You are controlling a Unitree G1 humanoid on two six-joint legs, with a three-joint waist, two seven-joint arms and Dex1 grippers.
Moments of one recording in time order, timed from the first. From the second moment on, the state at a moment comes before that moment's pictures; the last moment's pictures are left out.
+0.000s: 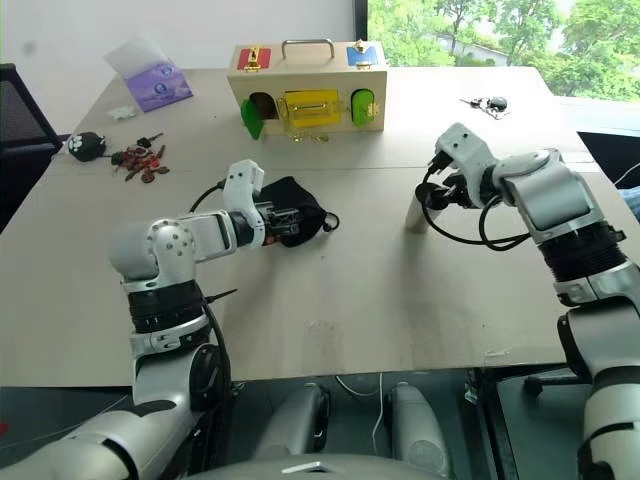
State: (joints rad) left arm -0.74 0.20 0.32 -0.12 -0.32 1.47 -0.32; right arm -0.97 -0.74 0.36 0.22 0.18 0.89 0.81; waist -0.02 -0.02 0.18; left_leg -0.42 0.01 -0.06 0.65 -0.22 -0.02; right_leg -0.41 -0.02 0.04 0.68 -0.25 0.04
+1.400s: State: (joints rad) left arm -0.89 0.25 0.61 0.26 -0.64 1.61 -0.19; right arm -0.35 -0.07 0.04 -0.20 0.57 0.62 0.60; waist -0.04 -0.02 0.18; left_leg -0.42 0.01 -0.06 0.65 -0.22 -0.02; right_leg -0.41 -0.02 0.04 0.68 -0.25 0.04
